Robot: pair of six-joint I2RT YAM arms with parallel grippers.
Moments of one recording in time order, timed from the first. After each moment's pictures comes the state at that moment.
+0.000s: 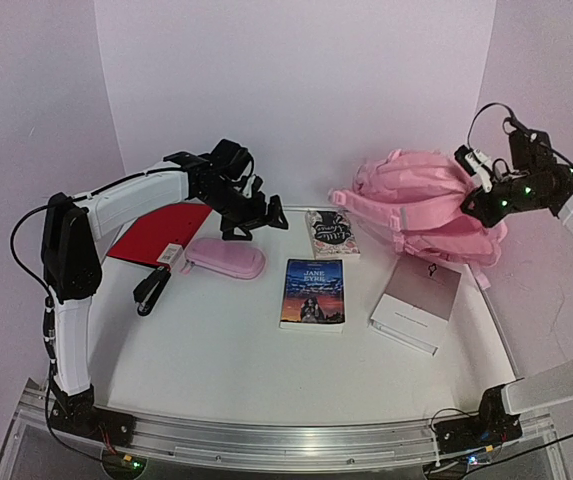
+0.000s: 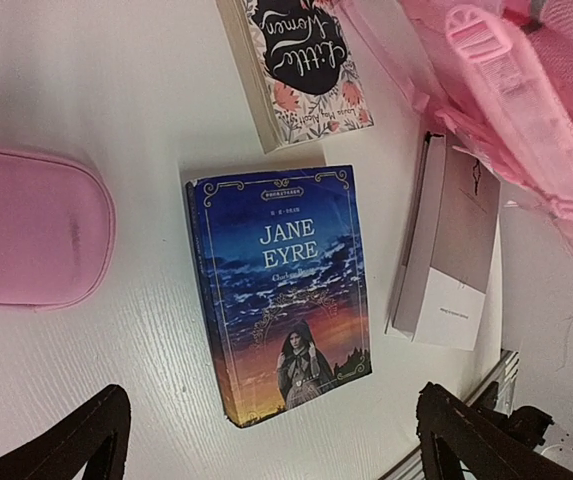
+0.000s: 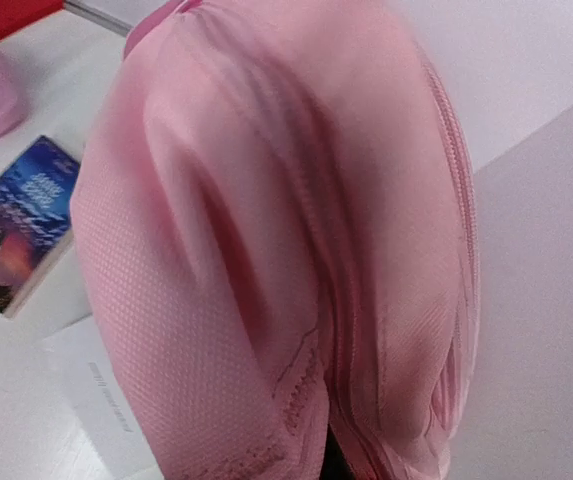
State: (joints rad) left arm -0.66 2.05 1.96 -0.81 0.30 -0.61; right arm 0.10 1.26 1.51 -0.97 -0.08 -0.51
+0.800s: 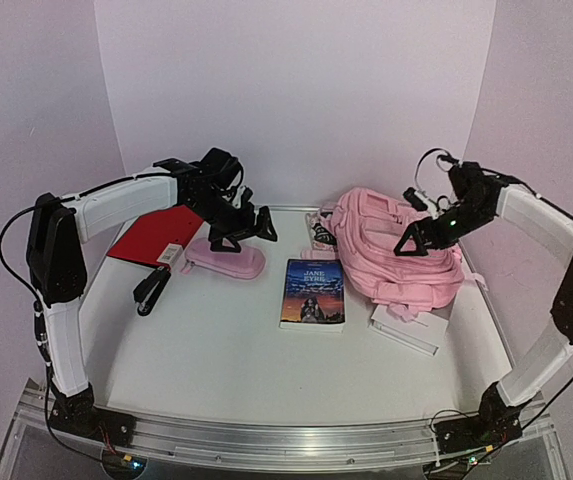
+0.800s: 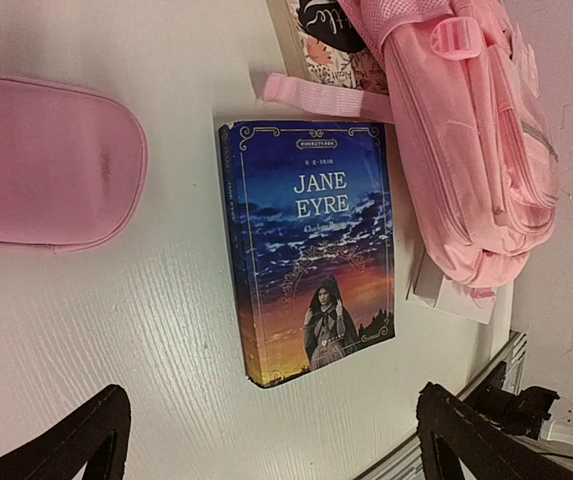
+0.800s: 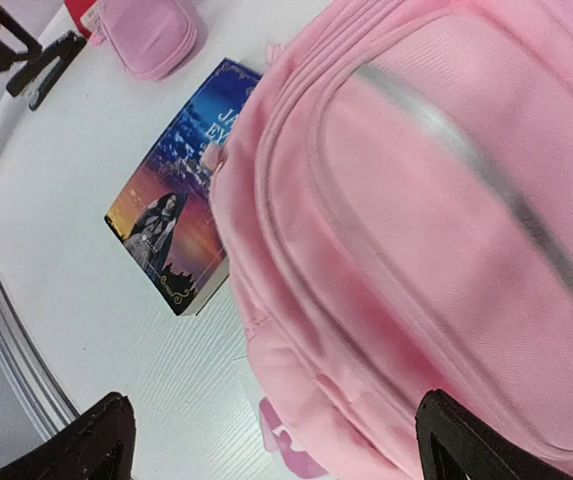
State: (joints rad) left arm -0.65 1.96 1.81 -0.81 0.32 -0.61; right arm 0.13 1.59 1.43 -0.95 -0.50 -0.28
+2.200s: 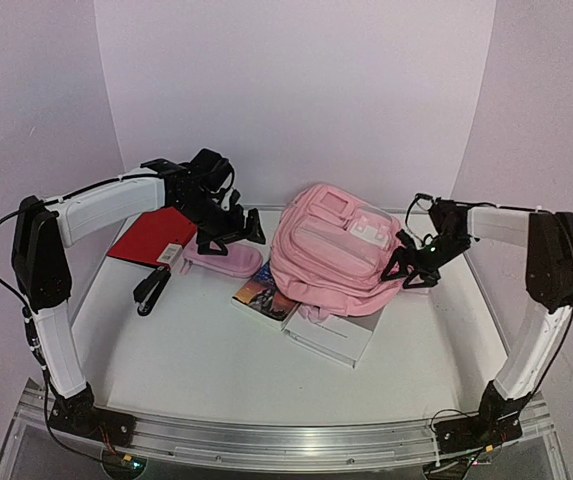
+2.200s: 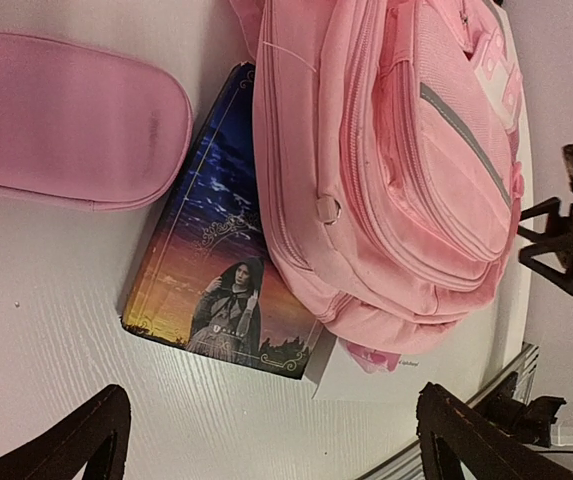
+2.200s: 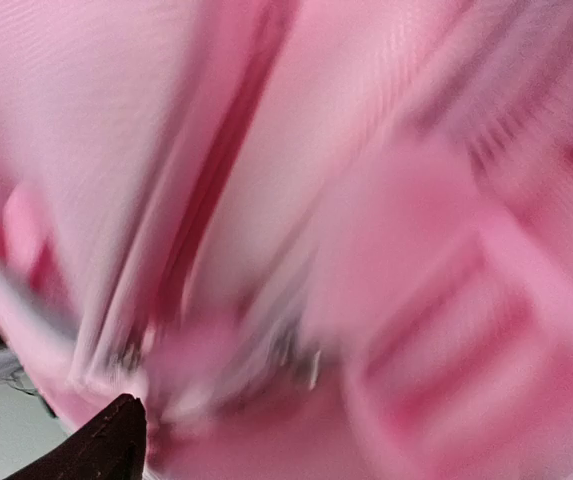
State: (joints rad) left arm -0.64 1.87 1.72 -0.84 0.25 -0.64; right arm 0.13 1.86 1.30 -0.78 -0.62 0.01
